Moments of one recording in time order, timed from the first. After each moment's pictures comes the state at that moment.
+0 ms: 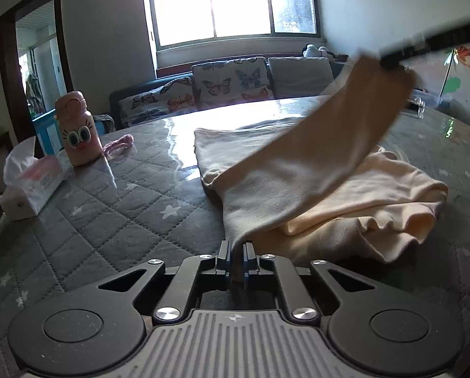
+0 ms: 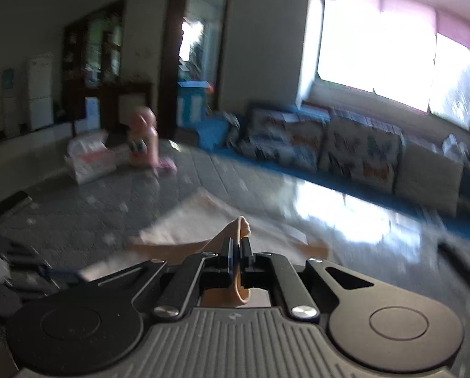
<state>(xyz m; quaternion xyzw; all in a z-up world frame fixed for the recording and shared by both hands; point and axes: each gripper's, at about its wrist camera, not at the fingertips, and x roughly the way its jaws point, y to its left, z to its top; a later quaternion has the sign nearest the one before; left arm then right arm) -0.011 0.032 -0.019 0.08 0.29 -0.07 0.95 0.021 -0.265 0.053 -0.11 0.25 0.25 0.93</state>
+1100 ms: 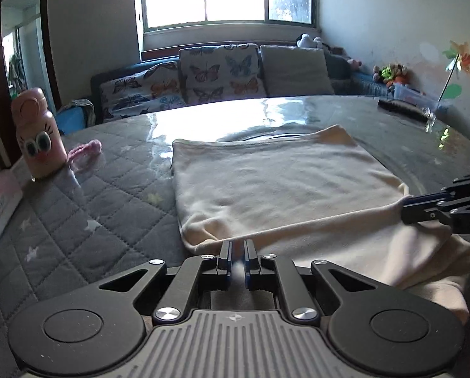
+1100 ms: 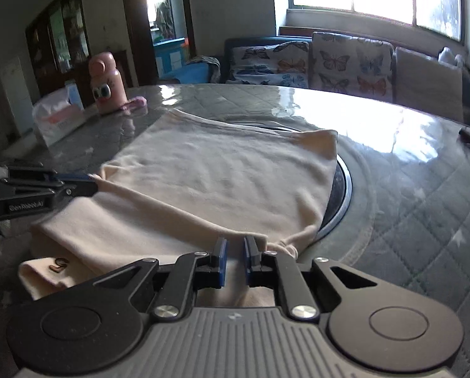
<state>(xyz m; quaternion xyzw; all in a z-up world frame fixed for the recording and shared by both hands) 0.092 0.024 -0.012 0.05 0.32 -0.10 0.94 0.060 -0.283 -0.036 -0.04 0.35 0.23 0.91</state>
